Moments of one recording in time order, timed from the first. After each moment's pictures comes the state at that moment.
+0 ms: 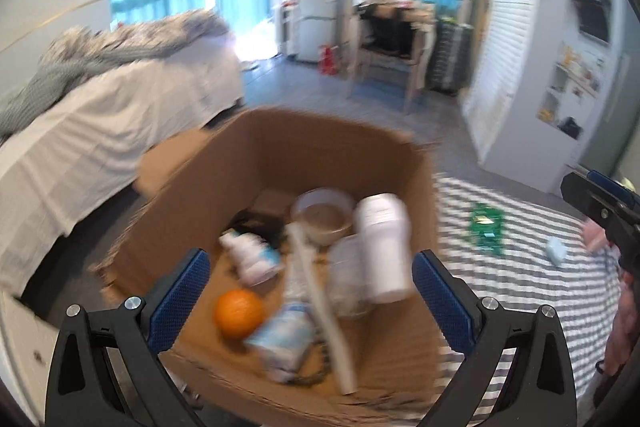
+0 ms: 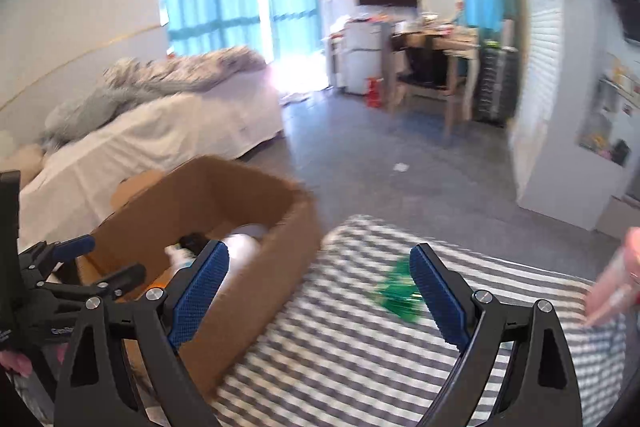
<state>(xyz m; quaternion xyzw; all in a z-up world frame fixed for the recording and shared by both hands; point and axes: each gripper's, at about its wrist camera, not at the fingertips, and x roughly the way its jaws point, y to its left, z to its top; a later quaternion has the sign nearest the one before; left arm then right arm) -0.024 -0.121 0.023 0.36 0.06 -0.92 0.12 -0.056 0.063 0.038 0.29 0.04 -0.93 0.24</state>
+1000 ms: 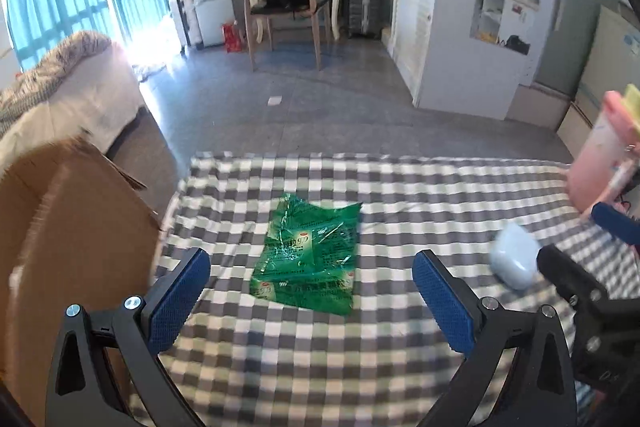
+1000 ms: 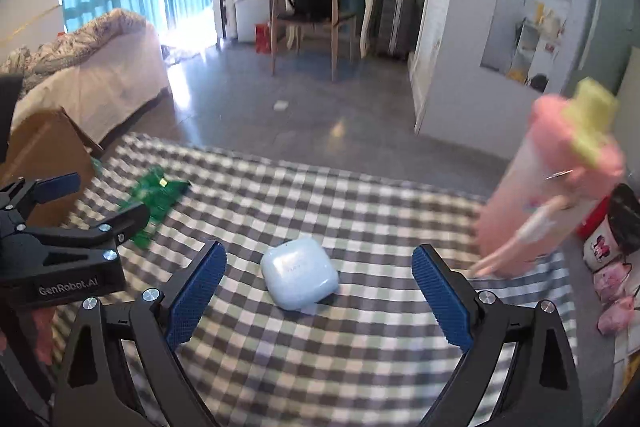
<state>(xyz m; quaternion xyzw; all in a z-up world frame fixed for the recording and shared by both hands) -0.198 0.074 -0.083 0.43 -0.01 -0.90 0.02 -0.153 0.234 -0.071 0.40 0.06 -0.91 0.08</state>
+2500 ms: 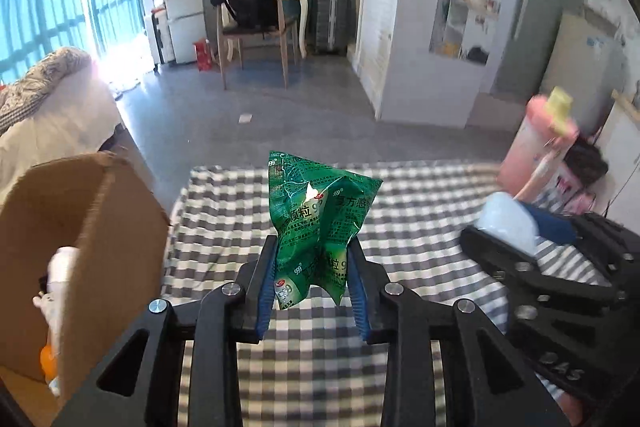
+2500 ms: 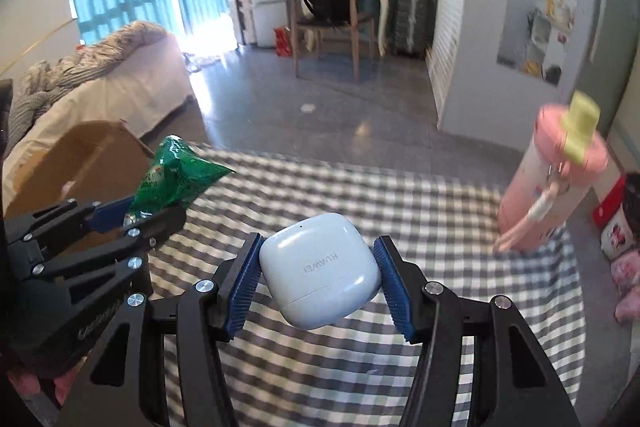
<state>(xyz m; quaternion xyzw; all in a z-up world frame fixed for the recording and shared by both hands) -0.116 0.075 -0.005 0.38 0.00 -0.92 -0.04 -0.096 0.203 -0.013 0.38 0.03 -0.91 0.12</state>
